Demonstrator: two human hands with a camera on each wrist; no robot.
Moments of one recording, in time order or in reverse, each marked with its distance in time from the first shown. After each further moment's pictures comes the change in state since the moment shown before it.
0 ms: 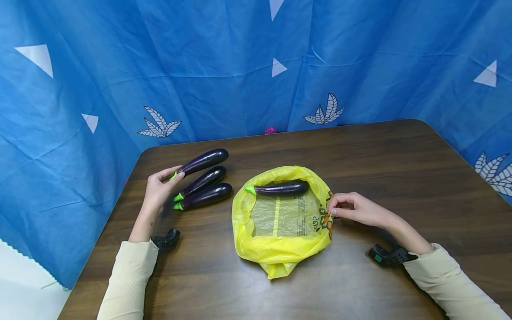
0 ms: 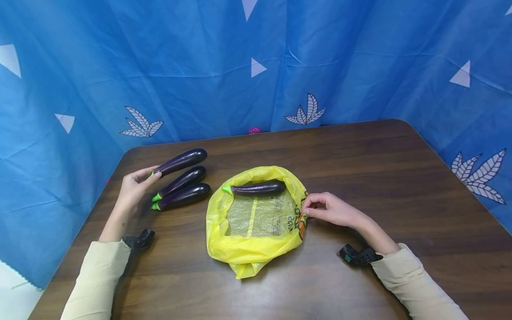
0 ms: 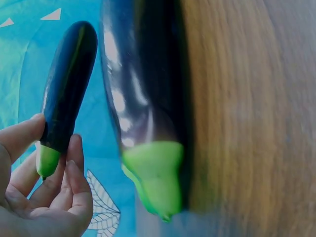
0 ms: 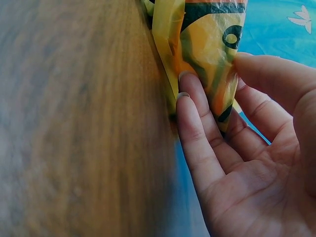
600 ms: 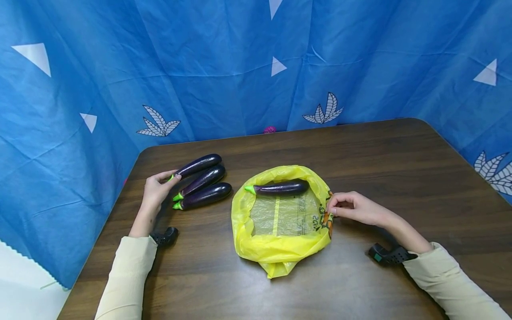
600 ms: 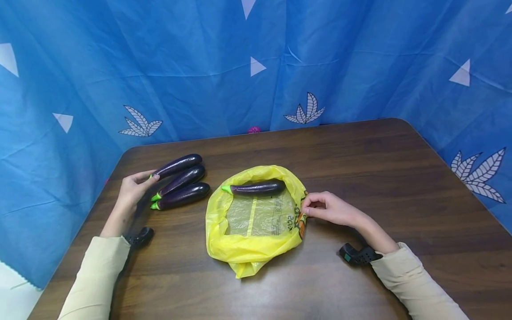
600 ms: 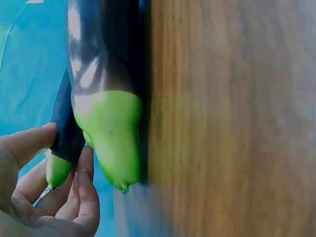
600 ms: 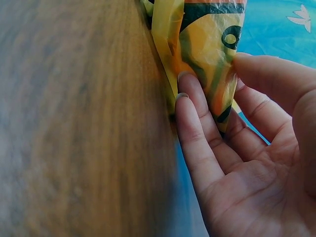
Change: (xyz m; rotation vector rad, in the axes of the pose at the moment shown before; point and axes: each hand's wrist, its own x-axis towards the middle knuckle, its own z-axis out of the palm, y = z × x) left_hand 0.012 -0.021 -0.006 0.092 0.022 -0.079; right_hand 0.000 0.002 0.000 0.006 0.002 0.003
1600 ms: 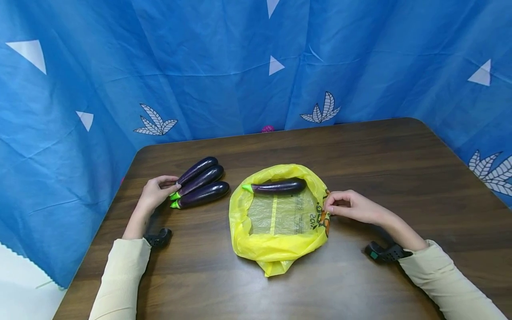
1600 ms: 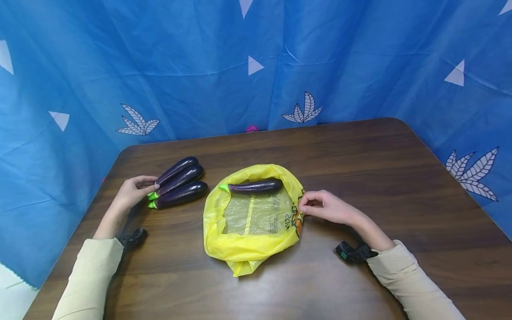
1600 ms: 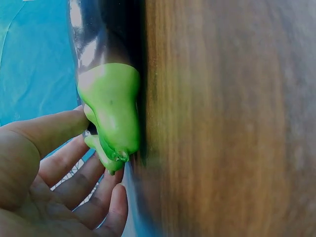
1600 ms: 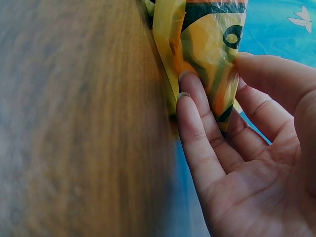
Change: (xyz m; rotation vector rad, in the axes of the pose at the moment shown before) left_hand -0.006 -0.009 -0.008 0.163 -0.223 0.118; right_hand 0.000 -0.004 0.001 0.013 -0.006 -0.033
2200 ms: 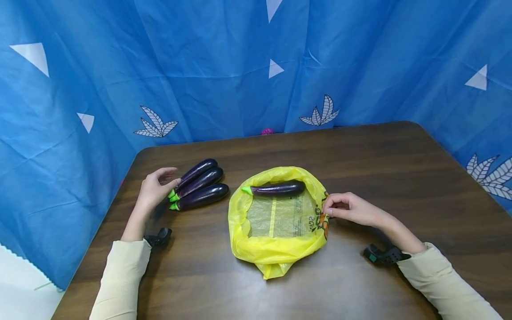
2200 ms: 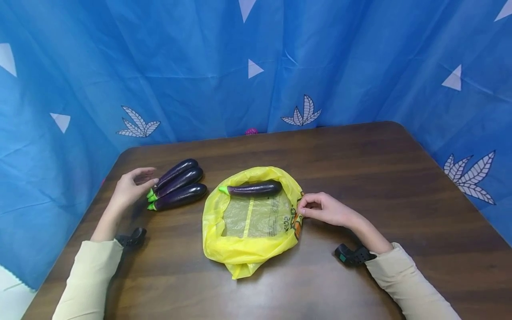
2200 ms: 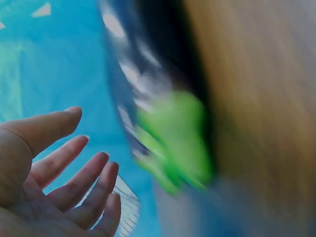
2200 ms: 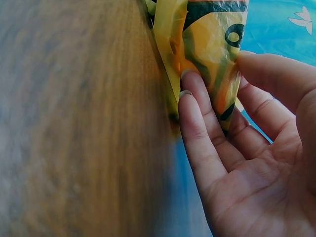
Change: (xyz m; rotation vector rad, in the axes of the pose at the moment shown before) left_hand -0.003 0.031 -0.003 0.049 0.108 0.081; right_hand 0.000 0.002 0.000 0.001 -0.002 0.003
